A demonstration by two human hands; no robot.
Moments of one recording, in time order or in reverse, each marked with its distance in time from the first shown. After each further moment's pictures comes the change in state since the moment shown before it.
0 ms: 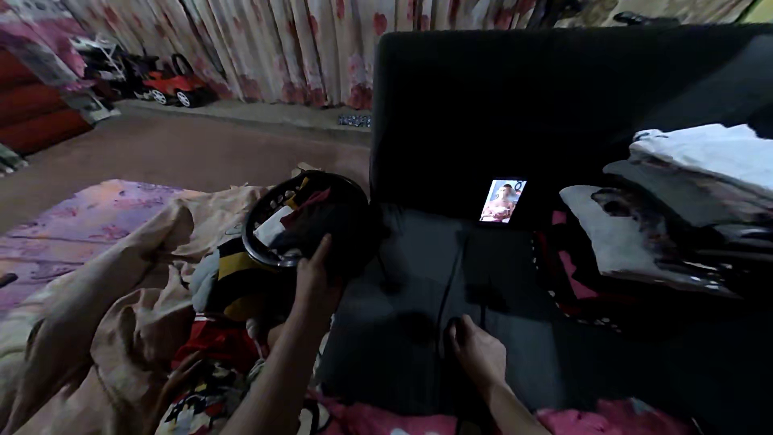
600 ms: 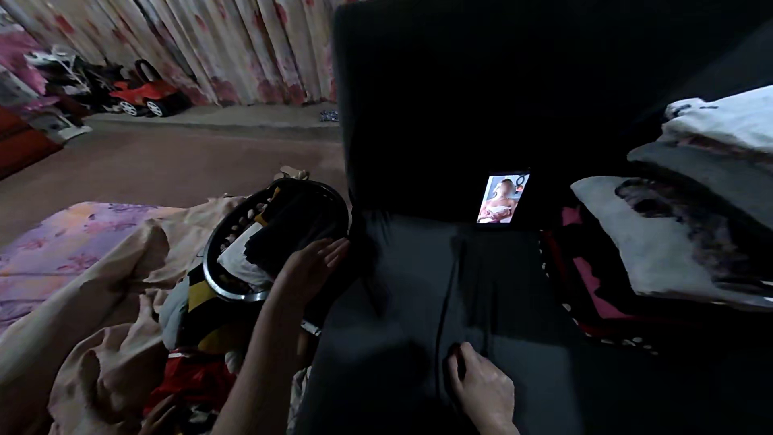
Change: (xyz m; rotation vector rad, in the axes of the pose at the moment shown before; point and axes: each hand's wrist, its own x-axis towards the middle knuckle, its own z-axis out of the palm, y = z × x) left_hand 0.091 -0.023 0.026 0.199 -0.196 -0.323; right_hand 0.010 0.018 0.053 -0.007 0.555 -0.169
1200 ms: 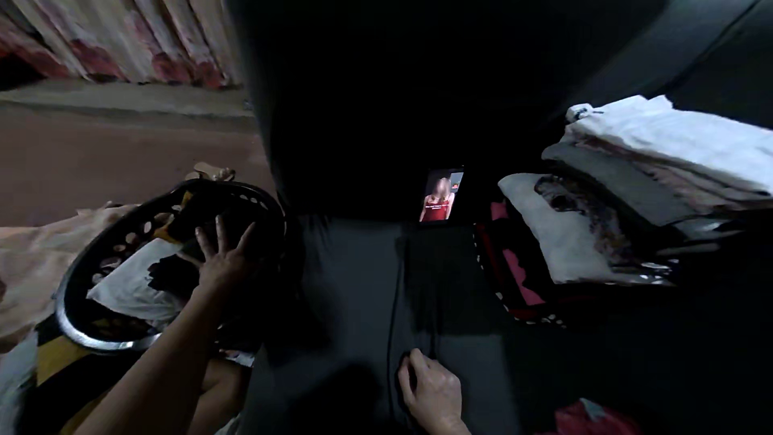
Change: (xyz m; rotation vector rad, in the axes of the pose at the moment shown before) left_hand 0.141 -0.023 -0.054 1.863 0.209 0.389; right_hand 0.000 0.007 0.012 -0.011 0.109 -0.021
